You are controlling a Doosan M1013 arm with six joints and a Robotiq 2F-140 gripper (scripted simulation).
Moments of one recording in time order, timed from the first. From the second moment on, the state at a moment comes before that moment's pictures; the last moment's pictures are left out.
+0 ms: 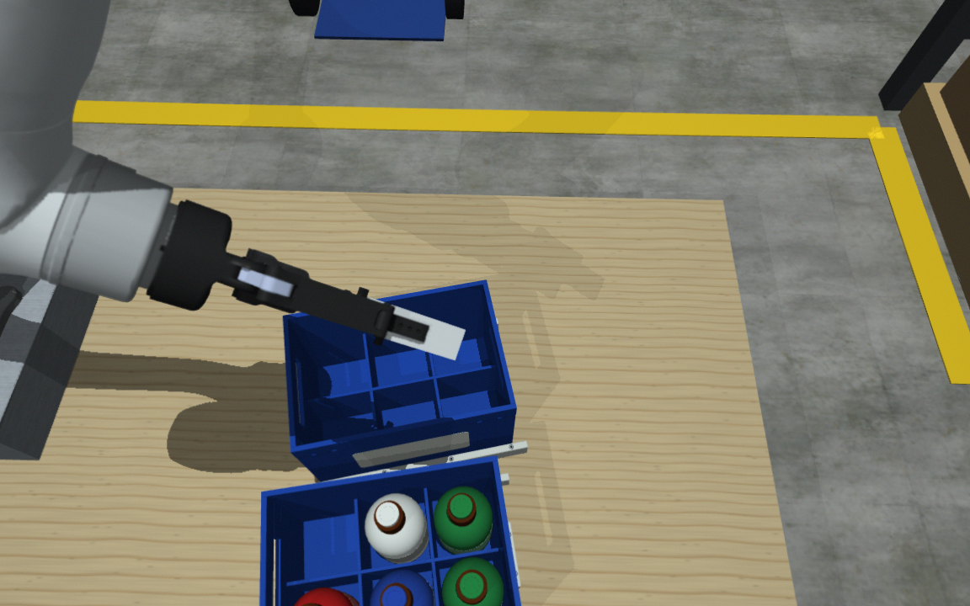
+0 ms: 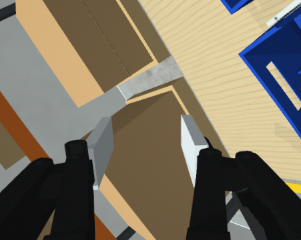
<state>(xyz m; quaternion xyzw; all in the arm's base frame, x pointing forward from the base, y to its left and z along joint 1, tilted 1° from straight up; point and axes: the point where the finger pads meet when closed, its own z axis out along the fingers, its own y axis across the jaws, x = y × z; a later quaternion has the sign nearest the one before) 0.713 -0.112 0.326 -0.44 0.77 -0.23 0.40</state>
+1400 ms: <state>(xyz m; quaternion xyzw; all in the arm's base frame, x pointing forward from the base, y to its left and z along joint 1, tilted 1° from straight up) 0.727 0.076 0.315 -0.64 0.66 -0.14 0.36</state>
